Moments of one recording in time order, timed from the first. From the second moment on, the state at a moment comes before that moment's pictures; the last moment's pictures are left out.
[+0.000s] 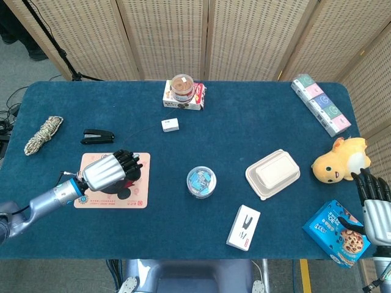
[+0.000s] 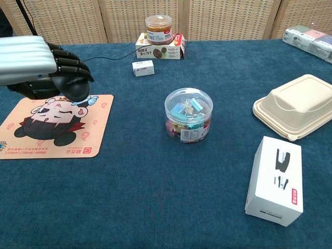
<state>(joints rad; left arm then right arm) -0.79 -1.47 0.21 -0.79 1.90 1.33 -0.10 0.06 -1.07 0.10 -1.66 -1.43 1.46 -0.06</state>
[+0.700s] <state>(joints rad) -0.63 -1.72 0.32 -0.25 1.95 1.44 -0.36 0.06 -1.08 0.10 -1.66 -1.41 1.45 -0.08</state>
